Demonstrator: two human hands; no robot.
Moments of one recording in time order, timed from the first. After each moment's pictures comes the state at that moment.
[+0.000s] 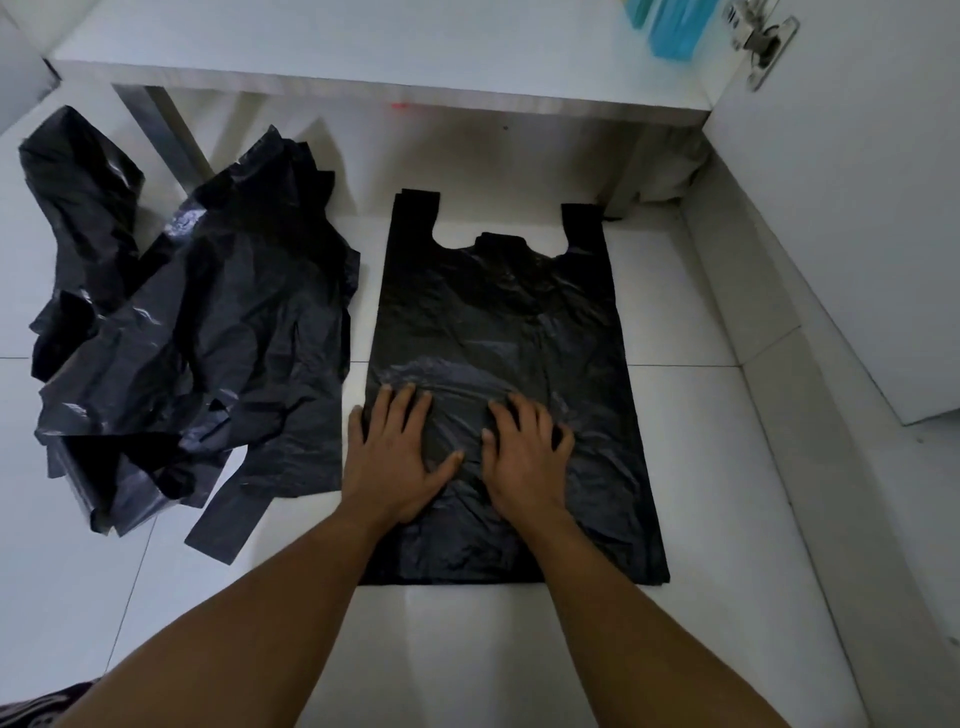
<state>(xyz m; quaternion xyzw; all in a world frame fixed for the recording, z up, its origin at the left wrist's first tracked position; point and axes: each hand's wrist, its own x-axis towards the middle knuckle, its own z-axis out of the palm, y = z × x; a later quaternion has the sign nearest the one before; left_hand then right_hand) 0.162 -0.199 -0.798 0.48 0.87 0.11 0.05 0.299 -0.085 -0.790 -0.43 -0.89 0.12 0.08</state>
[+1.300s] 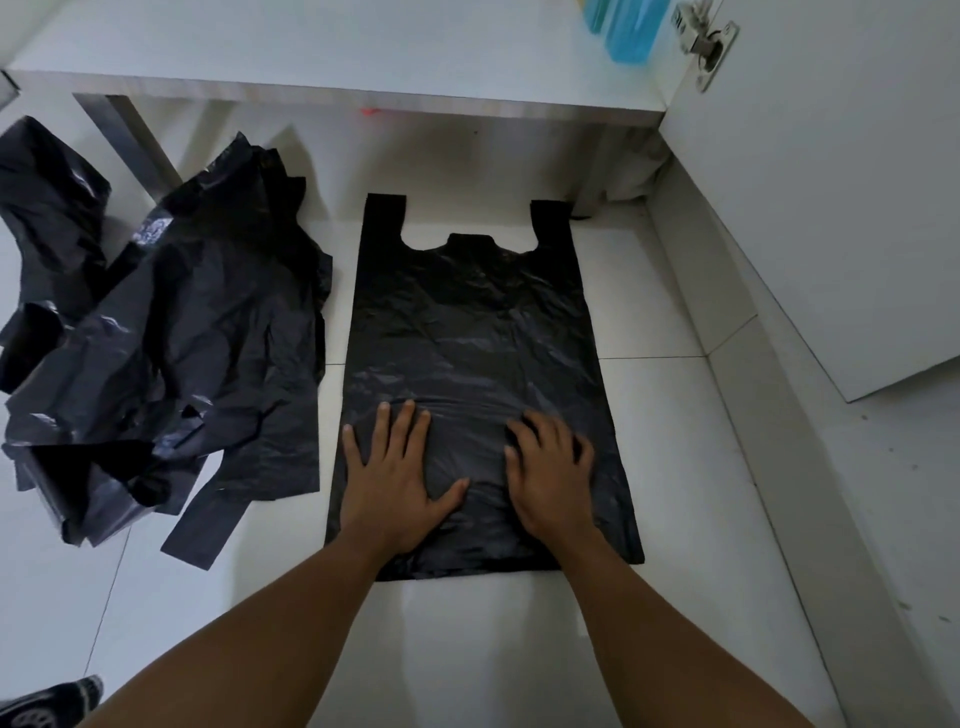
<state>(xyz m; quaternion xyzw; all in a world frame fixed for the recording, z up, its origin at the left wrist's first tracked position) 0.199 -0.204 -0.795 0.51 0.86 0.06 0.08 0.360 -0.071 -0.791 -0.43 -0.89 0.11 0.08</state>
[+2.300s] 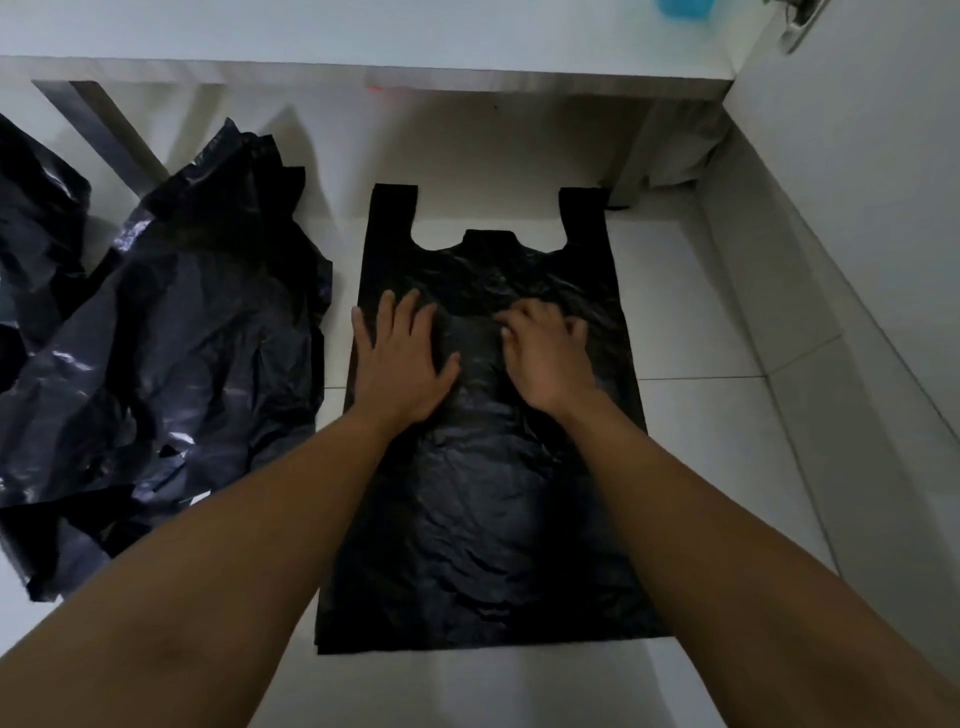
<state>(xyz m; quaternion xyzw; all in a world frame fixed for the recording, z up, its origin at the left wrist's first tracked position) 0.088 -0.070 -0.774 0.48 0.87 0.12 0.05 0.232 0.063 -0.756 -0.33 -0.93 0.13 0.08</state>
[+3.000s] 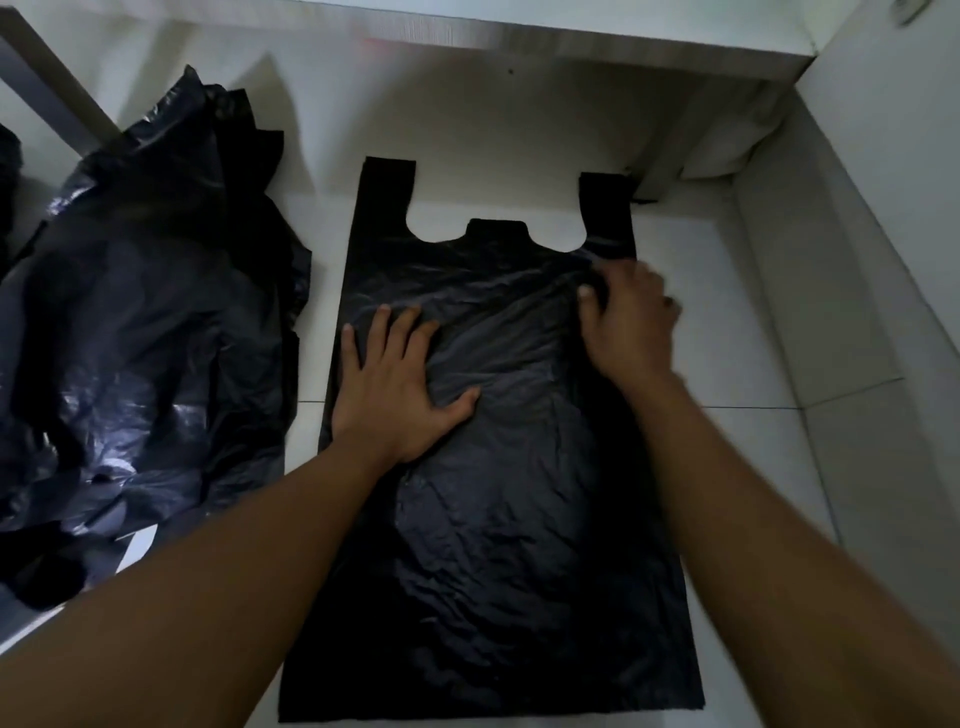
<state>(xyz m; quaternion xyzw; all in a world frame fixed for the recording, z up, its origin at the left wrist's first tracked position) 0.090 -0.070 -0.795 0.48 0.87 0.12 0.05 0.242 0.147 -0.758 -0.46 -0.87 0.12 0.13</state>
